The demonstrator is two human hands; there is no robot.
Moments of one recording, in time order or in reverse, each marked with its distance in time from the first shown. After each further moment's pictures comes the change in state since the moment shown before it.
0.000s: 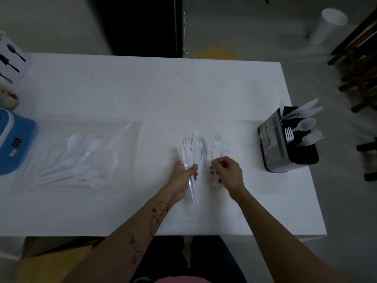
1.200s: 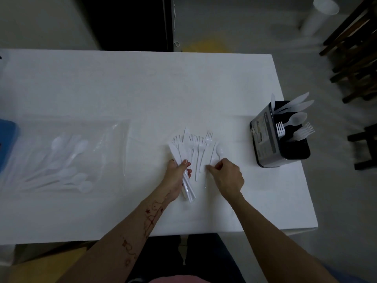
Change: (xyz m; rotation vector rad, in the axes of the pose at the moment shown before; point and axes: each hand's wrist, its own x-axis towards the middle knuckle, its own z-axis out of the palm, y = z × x) left_hand 0.016 -0.010 0.007 -0.079 0.058 -0.010; right_hand 0.005 0.019 -0.005 -0.596 0.207 0.000
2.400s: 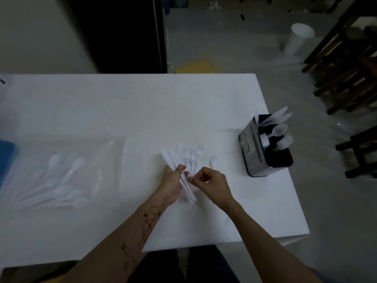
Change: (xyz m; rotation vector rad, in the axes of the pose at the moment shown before) left_hand -0.009 0.028 0.022 -0.033 -0.033 0.045; right_hand -0.021 -0.014 -0.033 0.426 -0.250 -0.326
